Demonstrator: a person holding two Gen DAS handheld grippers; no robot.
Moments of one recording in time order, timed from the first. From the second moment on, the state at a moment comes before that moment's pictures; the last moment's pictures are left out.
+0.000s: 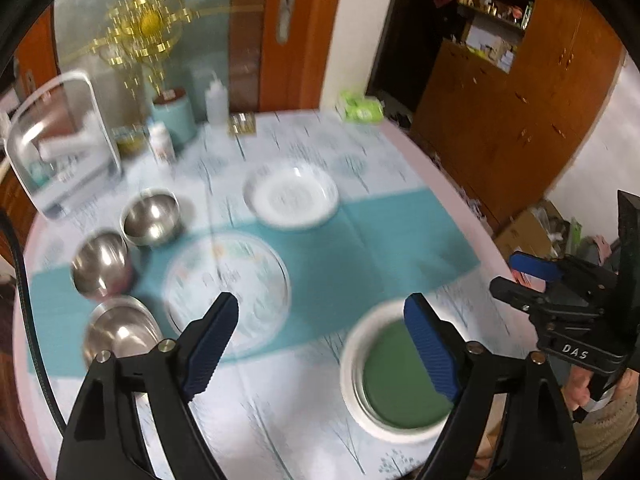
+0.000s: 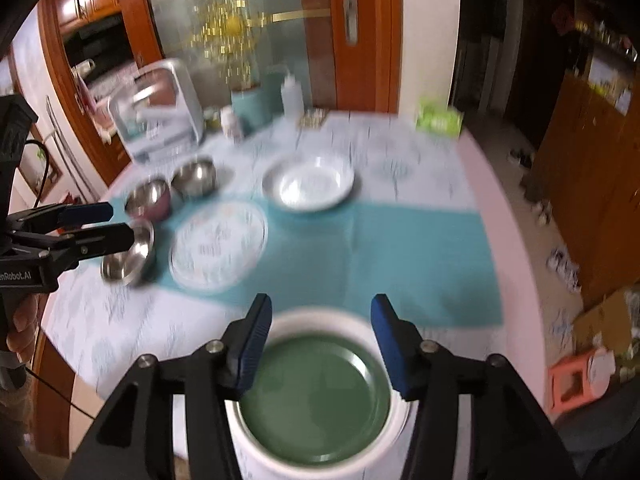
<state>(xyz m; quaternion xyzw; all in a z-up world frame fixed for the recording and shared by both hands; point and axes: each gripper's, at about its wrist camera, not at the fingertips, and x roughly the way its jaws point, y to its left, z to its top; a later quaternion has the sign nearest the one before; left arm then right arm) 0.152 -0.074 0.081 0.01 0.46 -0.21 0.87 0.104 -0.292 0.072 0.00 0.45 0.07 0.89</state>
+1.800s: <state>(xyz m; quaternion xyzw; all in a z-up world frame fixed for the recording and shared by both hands) 0.464 -0.093 -0.153 -0.09 0.63 -0.14 0.76 0.431 -0.321 -0.143 0.15 0.65 0.05 0.74</state>
